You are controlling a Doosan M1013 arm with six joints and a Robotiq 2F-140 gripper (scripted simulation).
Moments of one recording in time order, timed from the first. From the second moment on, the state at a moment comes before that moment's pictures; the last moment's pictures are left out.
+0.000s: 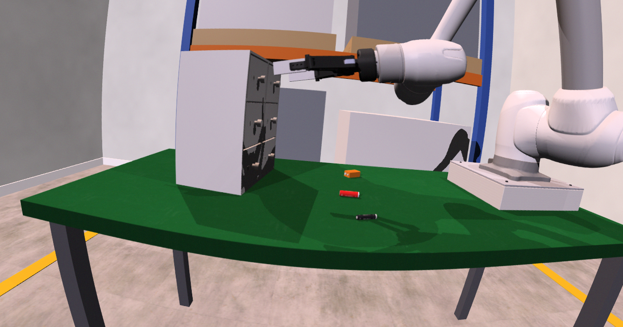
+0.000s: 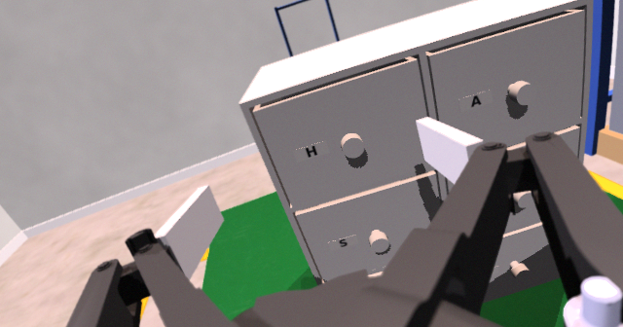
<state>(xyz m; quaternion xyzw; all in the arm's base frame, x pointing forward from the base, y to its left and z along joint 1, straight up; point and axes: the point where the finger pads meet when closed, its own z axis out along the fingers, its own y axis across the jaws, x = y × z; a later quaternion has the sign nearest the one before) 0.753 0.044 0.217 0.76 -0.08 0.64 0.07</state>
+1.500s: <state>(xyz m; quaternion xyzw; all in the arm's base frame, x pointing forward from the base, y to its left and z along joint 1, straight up) 0.747 0.045 0.223 0.79 -0.09 0.61 0.06</state>
